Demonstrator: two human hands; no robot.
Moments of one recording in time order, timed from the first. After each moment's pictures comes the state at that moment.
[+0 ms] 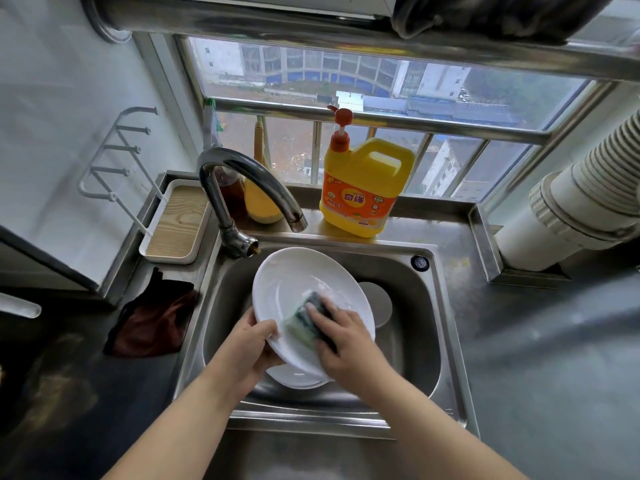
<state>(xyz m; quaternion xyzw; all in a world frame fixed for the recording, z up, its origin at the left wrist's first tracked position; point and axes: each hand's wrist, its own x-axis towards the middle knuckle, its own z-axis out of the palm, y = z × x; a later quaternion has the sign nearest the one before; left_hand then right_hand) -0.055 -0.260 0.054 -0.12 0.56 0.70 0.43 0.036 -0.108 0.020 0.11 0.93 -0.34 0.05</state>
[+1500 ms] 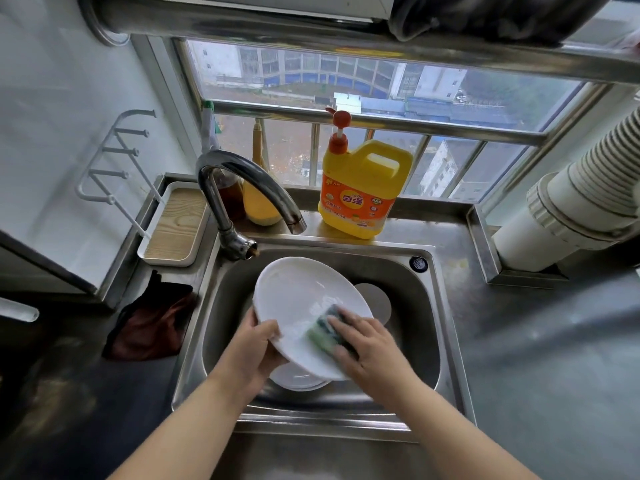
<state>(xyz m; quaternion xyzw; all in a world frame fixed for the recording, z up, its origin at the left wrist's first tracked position) -0.050 -0.249 0.054 -0.13 0.53 0.74 0.40 0.060 -0.083 0.013 0.12 0.95 -0.28 0.04</state>
